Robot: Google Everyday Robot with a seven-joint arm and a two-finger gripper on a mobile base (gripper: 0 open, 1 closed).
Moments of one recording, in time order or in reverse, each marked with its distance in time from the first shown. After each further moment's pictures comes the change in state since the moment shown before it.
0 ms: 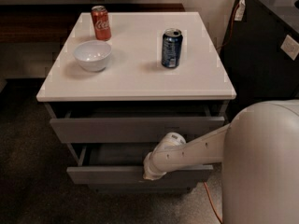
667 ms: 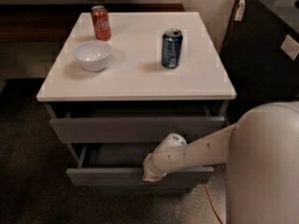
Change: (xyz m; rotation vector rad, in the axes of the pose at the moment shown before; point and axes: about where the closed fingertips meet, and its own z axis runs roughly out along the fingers) arm -0.004 0.008 -0.002 -0.014 -0.017 0.006
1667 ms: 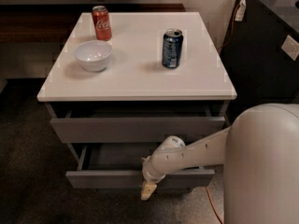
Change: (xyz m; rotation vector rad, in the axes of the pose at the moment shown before) arm 0.002 0.007 0.013 -0.029 -0.014 0.015
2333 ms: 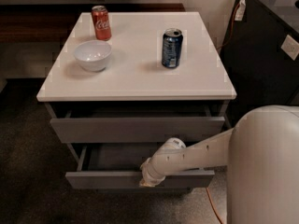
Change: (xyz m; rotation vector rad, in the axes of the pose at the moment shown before) arm -0.005 0.011 0.004 -0.025 -0.020 0.010
